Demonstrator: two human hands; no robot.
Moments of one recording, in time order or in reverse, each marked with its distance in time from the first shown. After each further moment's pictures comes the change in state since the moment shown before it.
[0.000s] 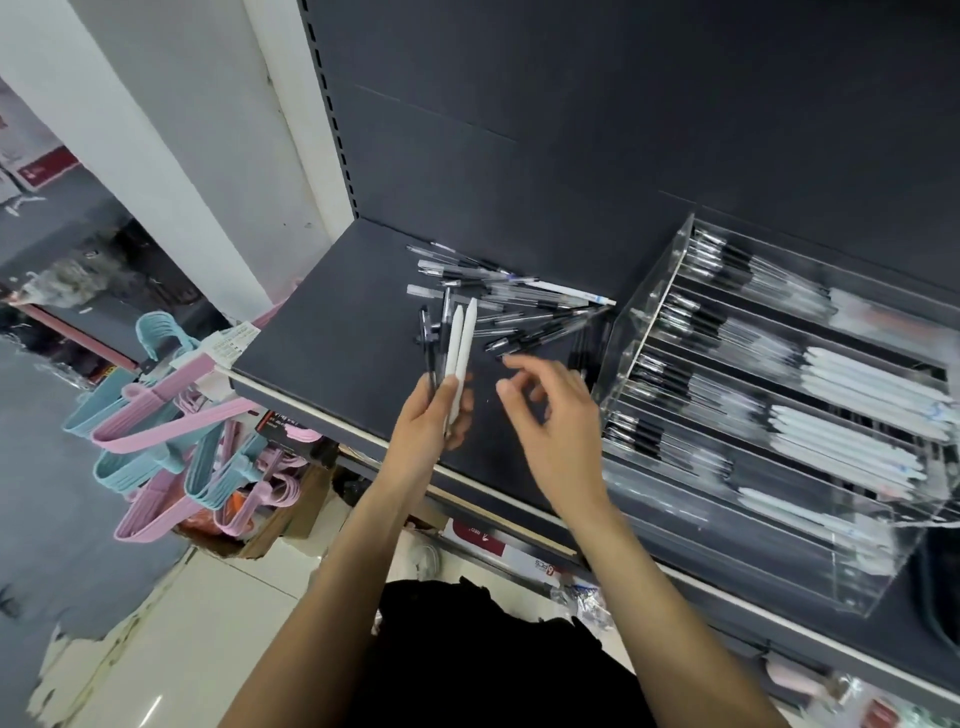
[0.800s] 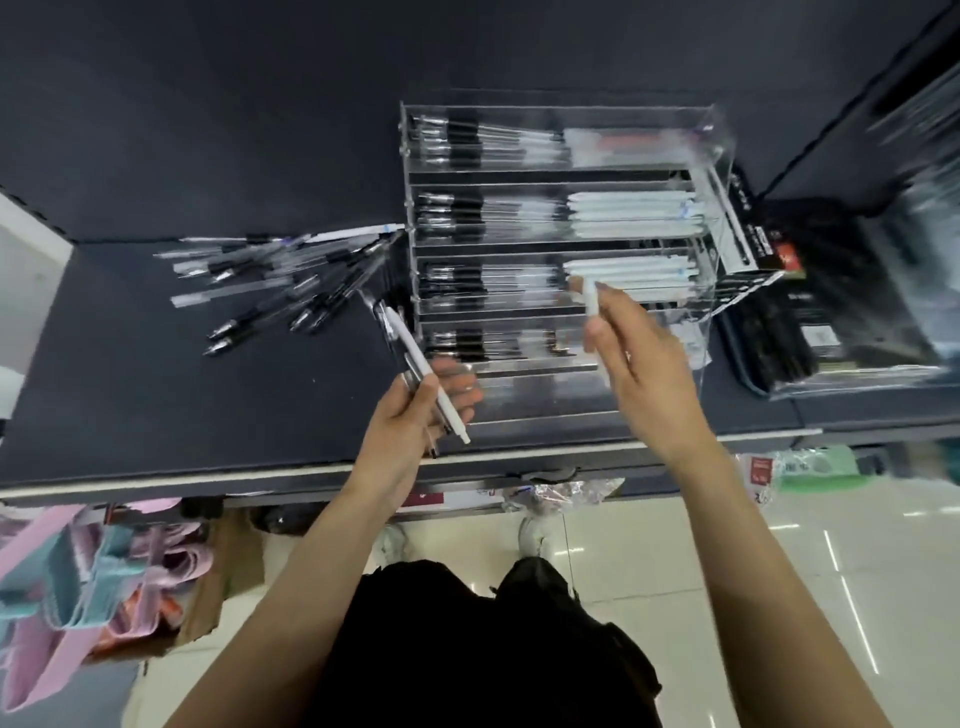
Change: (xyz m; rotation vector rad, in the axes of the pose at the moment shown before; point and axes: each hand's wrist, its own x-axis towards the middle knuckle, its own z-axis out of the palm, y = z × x) left_hand -0.036 -0.042 0.107 0.083 -0.394 -0.213; right_hand -0.090 0.084 -0.174 -0.185 0.215 0.174
